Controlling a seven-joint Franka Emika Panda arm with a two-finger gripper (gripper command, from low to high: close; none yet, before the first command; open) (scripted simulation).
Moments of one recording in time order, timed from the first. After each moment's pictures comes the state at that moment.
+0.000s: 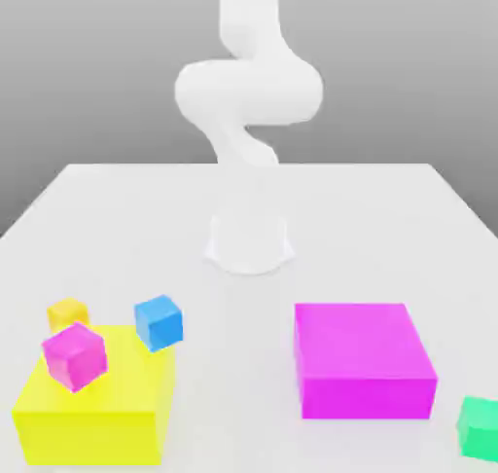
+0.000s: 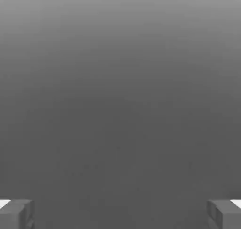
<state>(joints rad) 0.04 -0.71 0.00 -2.30 0.00 2.33 0.74</state>
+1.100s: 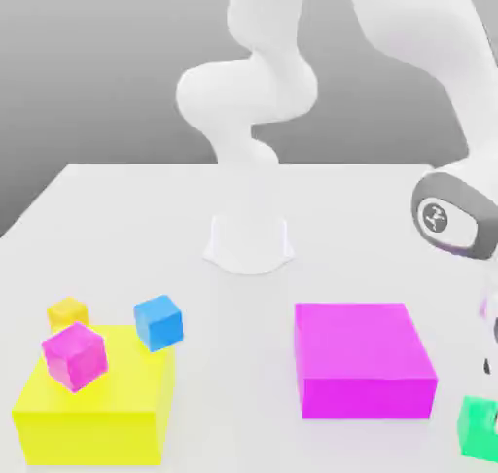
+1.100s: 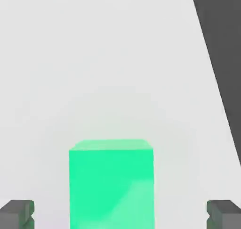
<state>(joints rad) 0.44 0.50 0.12 -2.24 -0.14 2.73 0.16</state>
